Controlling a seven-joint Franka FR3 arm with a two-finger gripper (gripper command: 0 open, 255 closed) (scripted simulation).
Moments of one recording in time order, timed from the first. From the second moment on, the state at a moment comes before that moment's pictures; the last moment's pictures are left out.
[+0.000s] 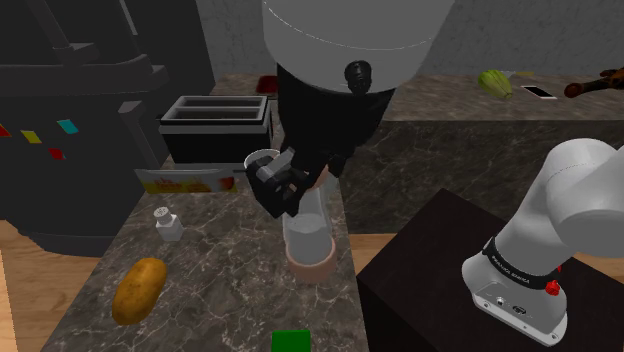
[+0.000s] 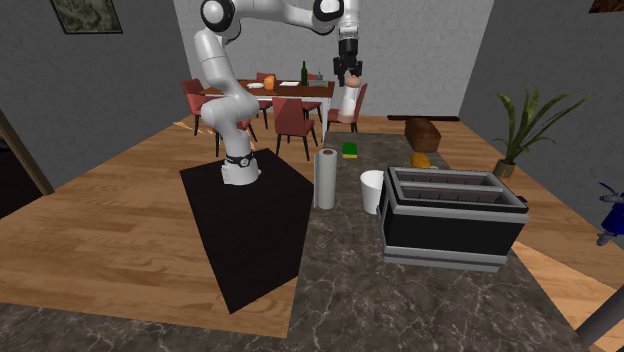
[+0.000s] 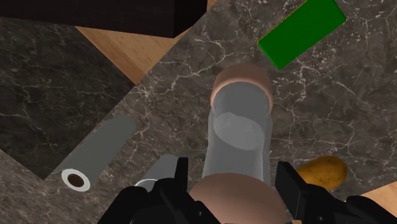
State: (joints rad) arm 0.26 -0.36 0.78 -1.96 -0.06 1.73 0.95
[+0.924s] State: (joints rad) arm 0.26 -0.35 0.80 -2.14 -0.06 1.91 1.00
